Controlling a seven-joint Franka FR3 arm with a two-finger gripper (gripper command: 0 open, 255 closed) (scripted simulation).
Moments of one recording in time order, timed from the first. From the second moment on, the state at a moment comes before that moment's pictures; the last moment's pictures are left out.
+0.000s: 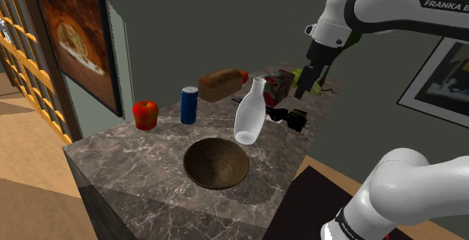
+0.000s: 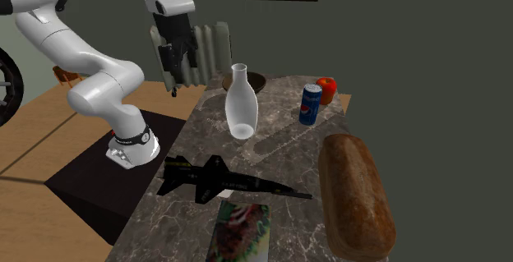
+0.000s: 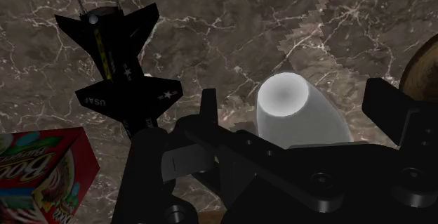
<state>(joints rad) -0.01 -0.79 0.02 -2.38 0.02 1.65 -0.16</state>
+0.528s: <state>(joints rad) 0.00 -0.58 0.09 -2.27 0.05 1.74 -0.10</state>
